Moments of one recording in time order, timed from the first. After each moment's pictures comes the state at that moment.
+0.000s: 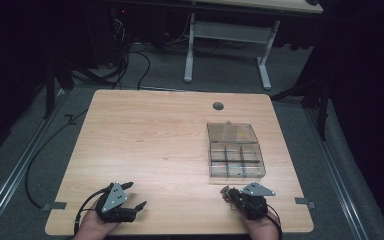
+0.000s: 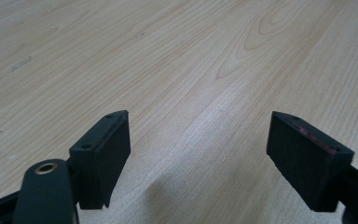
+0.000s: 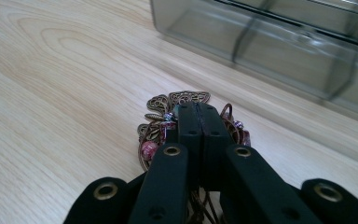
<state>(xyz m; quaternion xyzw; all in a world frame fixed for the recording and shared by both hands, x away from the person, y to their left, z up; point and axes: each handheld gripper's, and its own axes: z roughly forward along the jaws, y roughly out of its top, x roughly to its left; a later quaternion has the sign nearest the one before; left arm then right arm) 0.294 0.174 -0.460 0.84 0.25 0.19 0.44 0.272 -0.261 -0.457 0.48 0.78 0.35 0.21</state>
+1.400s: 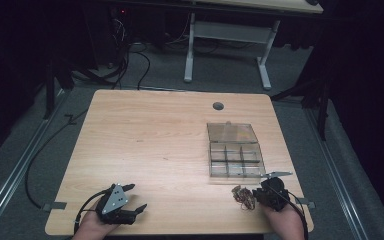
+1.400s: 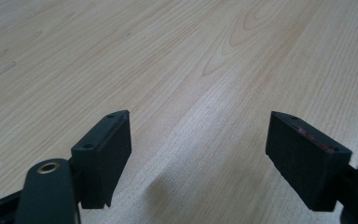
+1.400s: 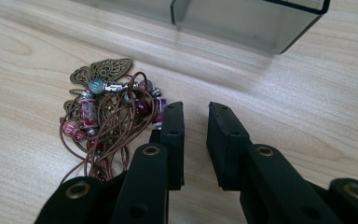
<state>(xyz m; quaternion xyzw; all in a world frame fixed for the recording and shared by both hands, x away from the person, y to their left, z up) 0.292 0.174 -0.461 0.85 0.22 0.18 0.44 0.298 -0.310 -0.427 0.60 0.76 0.19 0.13</state>
